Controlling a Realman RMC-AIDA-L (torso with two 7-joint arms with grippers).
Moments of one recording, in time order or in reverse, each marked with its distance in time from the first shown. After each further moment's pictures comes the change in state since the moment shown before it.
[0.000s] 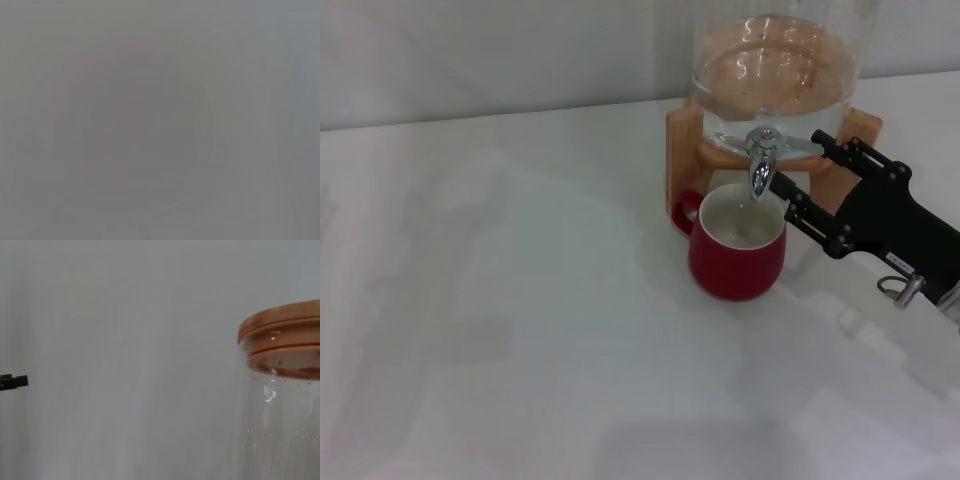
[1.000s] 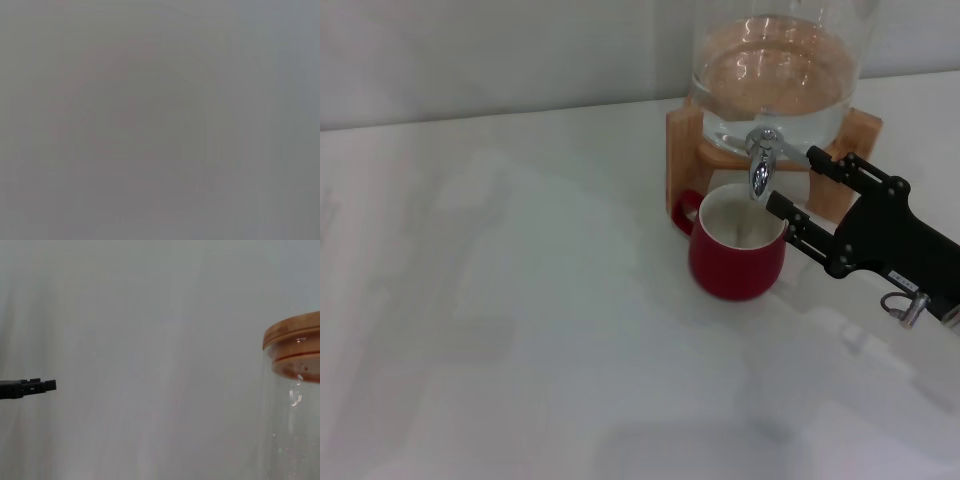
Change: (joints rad) left arm 0.000 0.002 0.000 0.000 0.012 0.000 0.000; right arm -0.017 -0.007 0.000 0.000 -0.053 0.041 0.000
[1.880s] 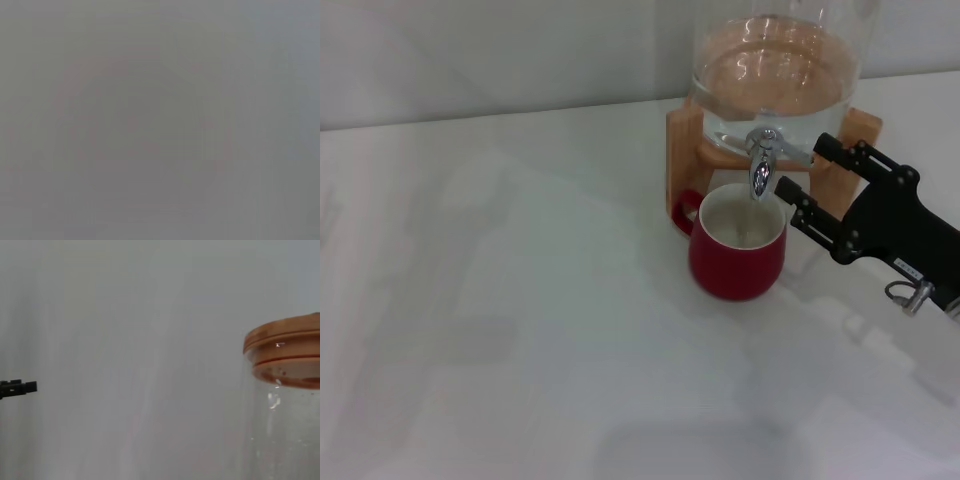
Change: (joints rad) left arm 0.002 0.000 0.005 -0.004 0.004 -0.003 0.000; right arm 0.001 0.004 0.033 0.001 0.012 -0.009 -0.006
